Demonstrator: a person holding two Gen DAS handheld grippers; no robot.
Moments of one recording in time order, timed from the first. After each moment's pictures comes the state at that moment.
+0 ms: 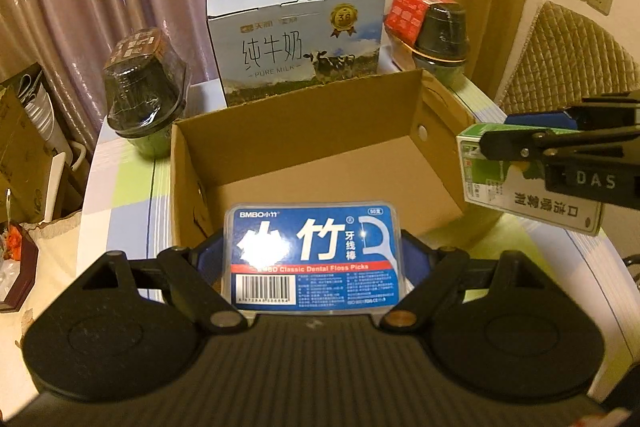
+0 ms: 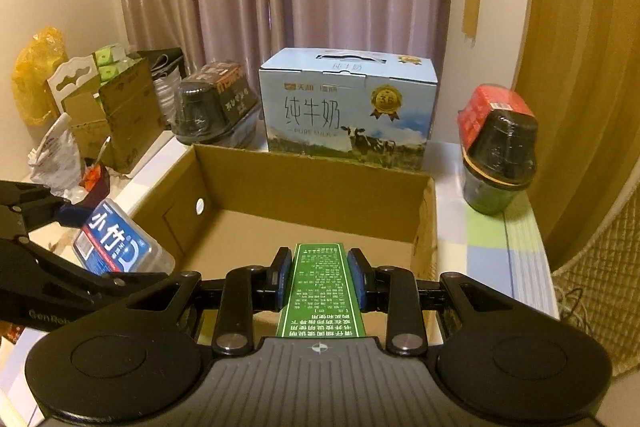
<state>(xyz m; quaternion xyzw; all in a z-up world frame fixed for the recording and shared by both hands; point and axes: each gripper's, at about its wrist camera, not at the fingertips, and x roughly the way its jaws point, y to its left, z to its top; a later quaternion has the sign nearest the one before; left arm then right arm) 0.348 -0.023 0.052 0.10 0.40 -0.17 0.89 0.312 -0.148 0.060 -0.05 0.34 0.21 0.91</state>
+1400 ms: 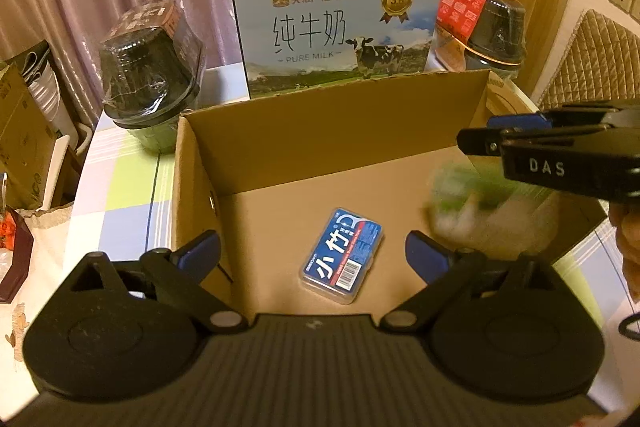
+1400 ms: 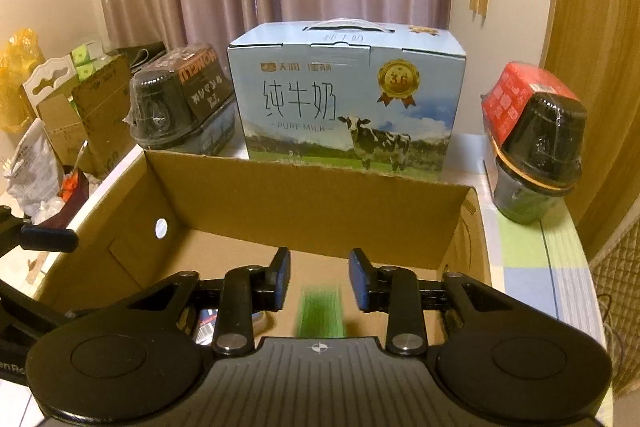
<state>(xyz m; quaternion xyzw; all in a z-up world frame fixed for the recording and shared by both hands) 0.417 -0.010 0.009 0.08 0.41 -0.13 0.90 0.401 -0.121 0.002 -0.04 0.36 0.20 0.91</state>
